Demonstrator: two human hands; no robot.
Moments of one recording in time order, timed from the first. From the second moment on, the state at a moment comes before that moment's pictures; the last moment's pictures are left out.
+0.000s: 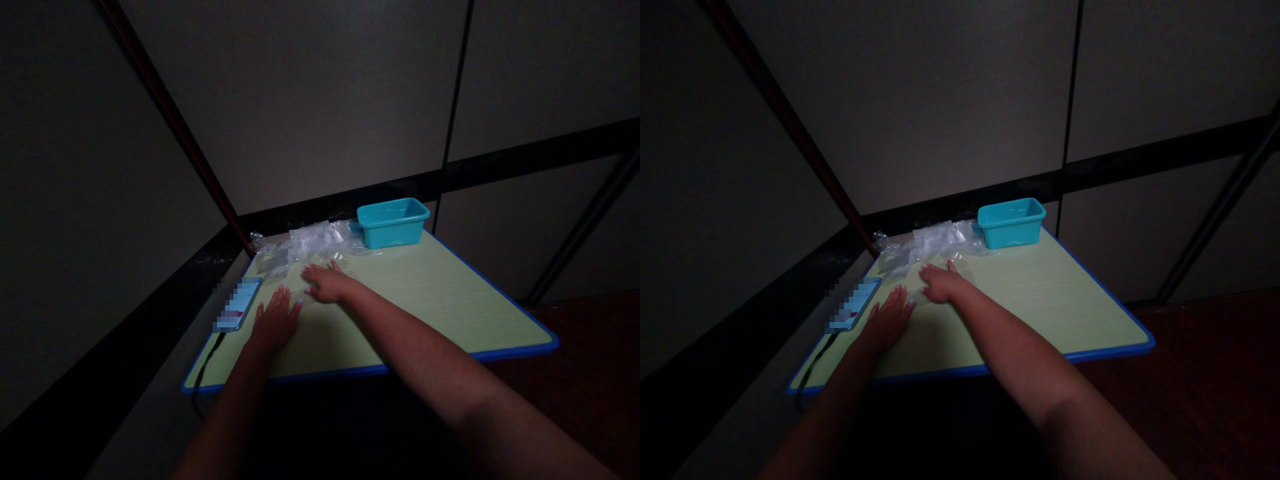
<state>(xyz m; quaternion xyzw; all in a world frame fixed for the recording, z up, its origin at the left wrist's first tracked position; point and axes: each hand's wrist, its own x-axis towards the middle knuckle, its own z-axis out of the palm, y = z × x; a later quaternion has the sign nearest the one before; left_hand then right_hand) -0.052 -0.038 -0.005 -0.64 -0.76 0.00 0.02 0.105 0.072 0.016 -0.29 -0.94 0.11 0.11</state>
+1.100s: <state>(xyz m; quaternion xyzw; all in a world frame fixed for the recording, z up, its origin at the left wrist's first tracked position) 0.009 -0.007 -0.012 -0.67 -0.74 -0.05 0.02 0.151 0.111 0.032 -0.48 -0.87 0.09 -0.03</state>
